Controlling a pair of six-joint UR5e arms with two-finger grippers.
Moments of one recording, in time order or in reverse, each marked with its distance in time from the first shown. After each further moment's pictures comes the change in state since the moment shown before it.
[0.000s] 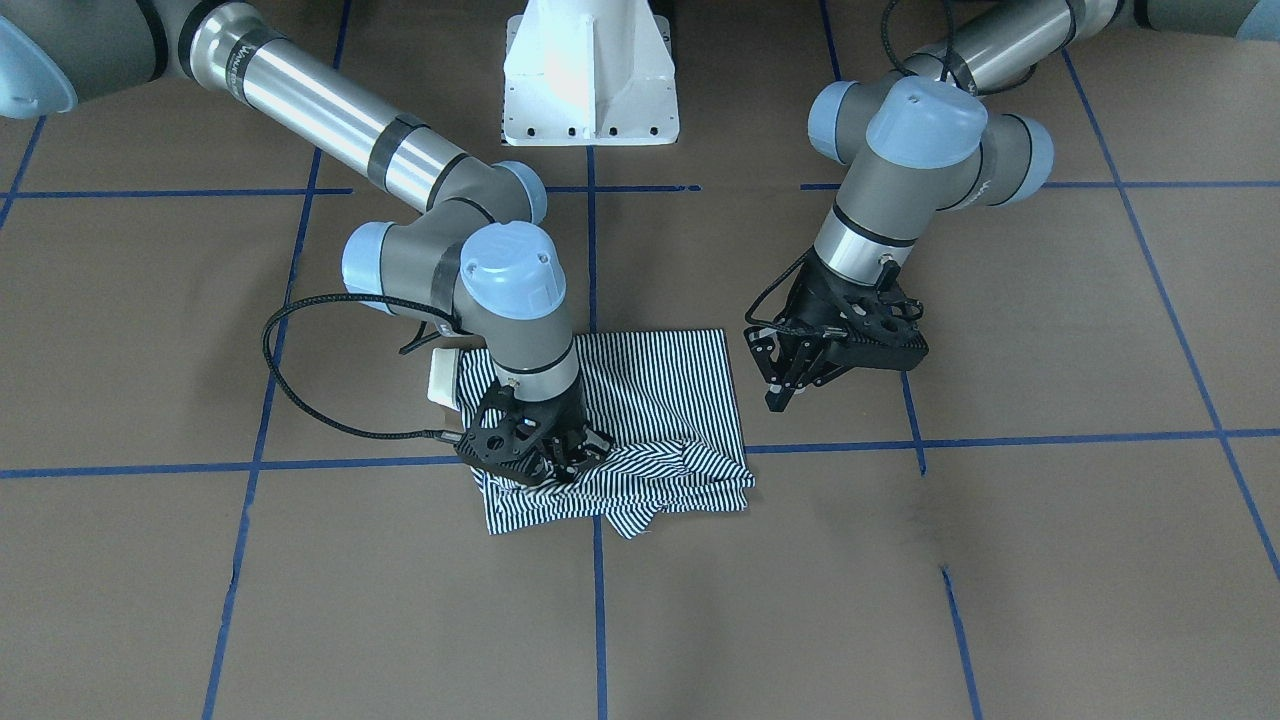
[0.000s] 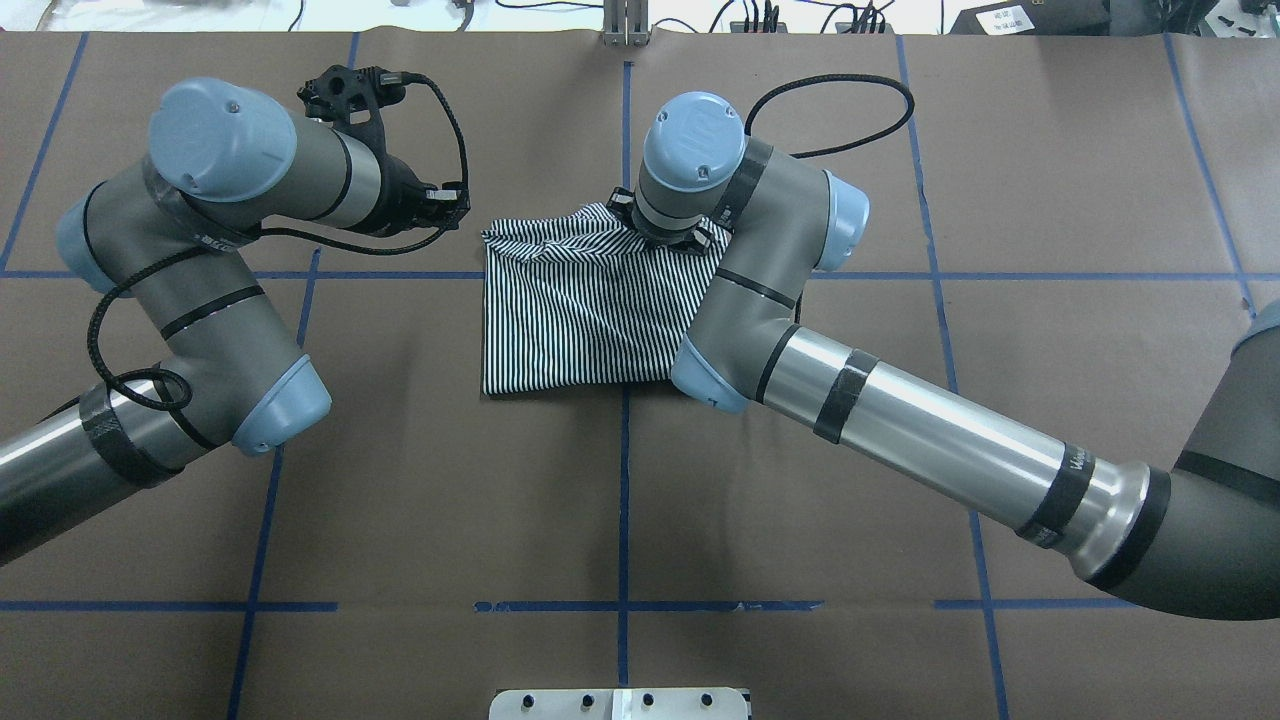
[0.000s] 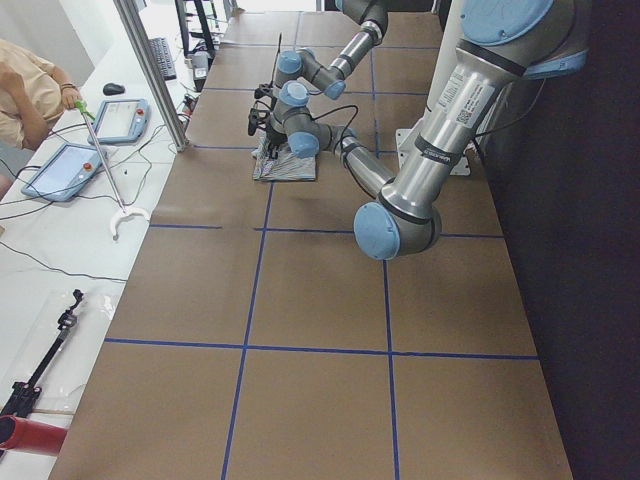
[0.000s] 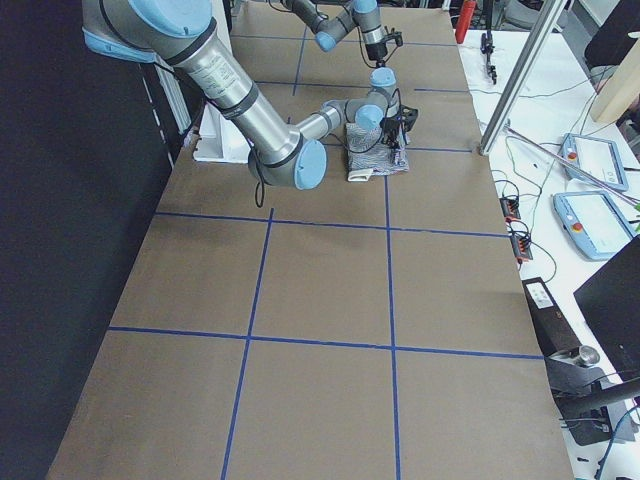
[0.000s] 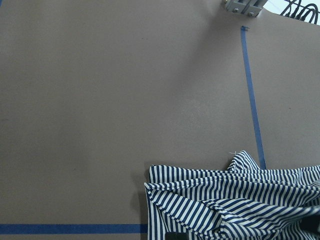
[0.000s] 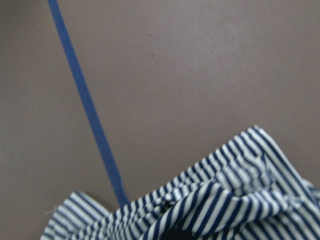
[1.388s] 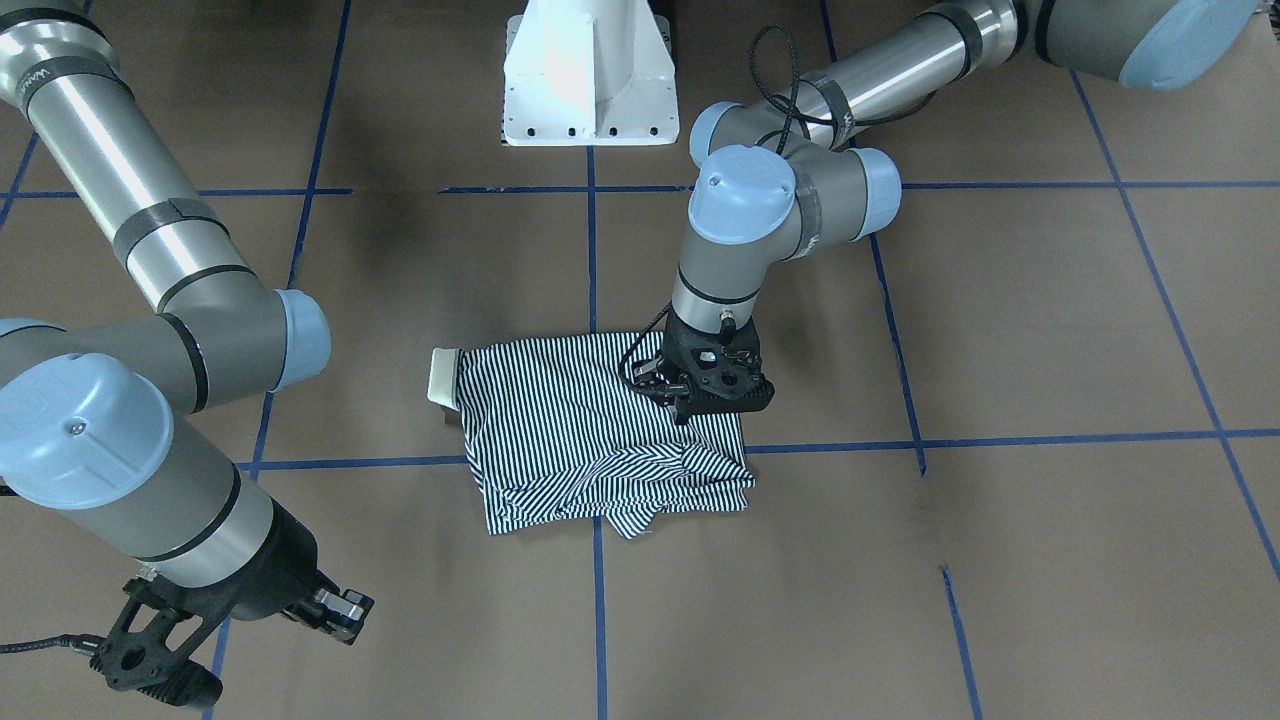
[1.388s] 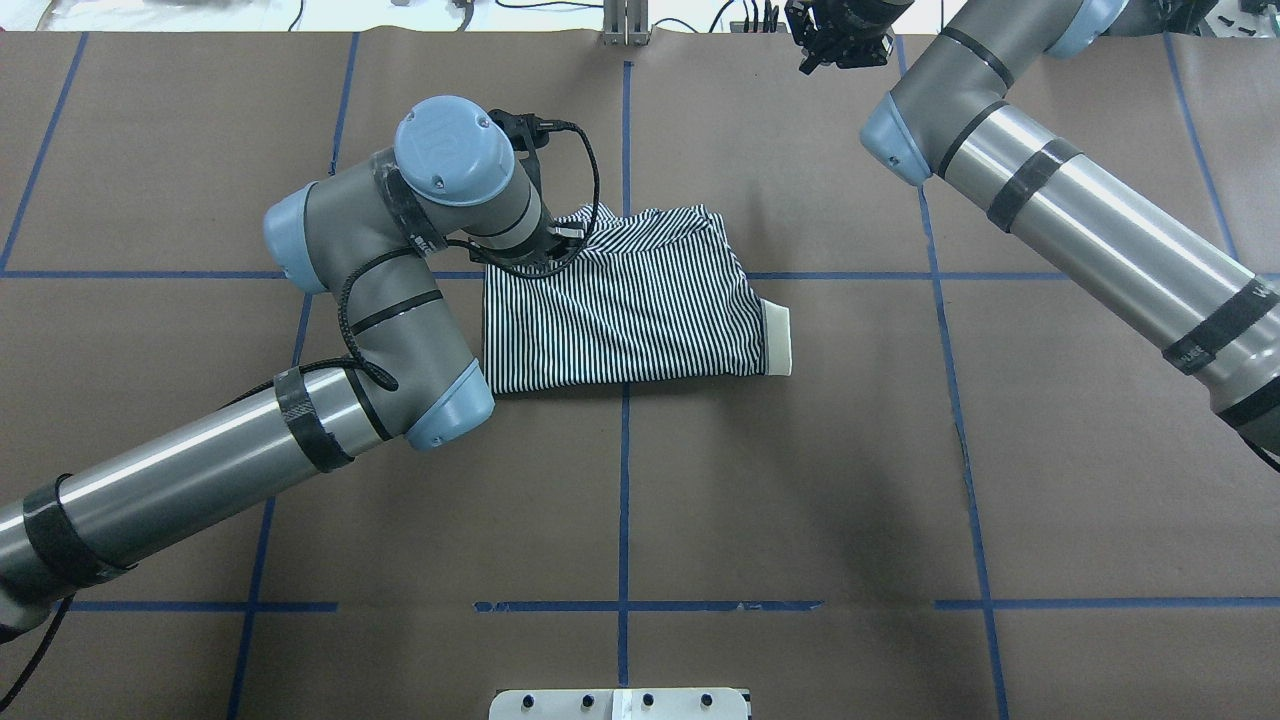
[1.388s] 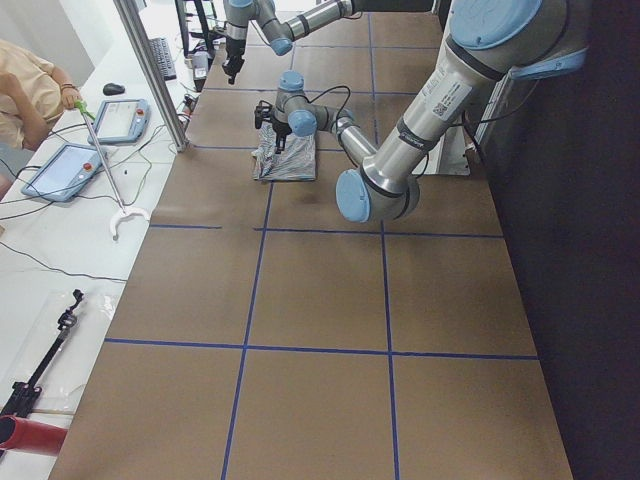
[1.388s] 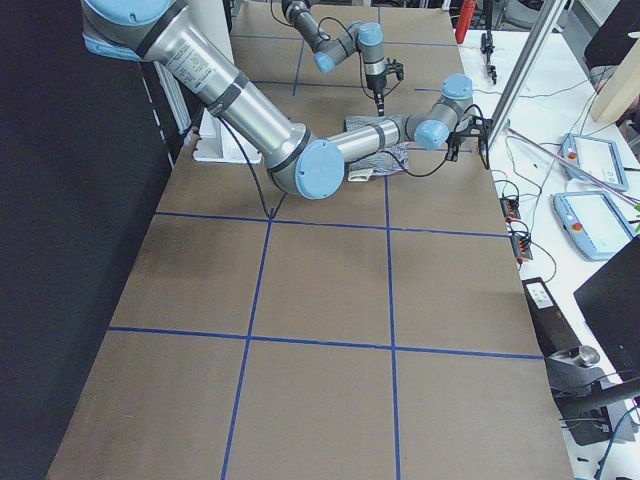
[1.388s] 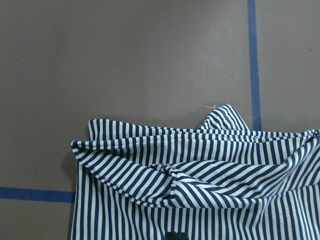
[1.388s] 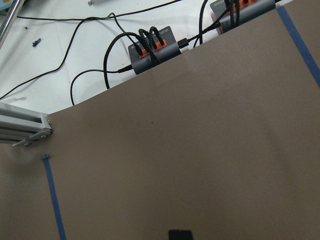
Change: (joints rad) left arm 0.103 -0.288 0.299 0.189 0.012 -0.011; right arm 0.348 -0.062 -0.037 0.120 0.334 -0.238
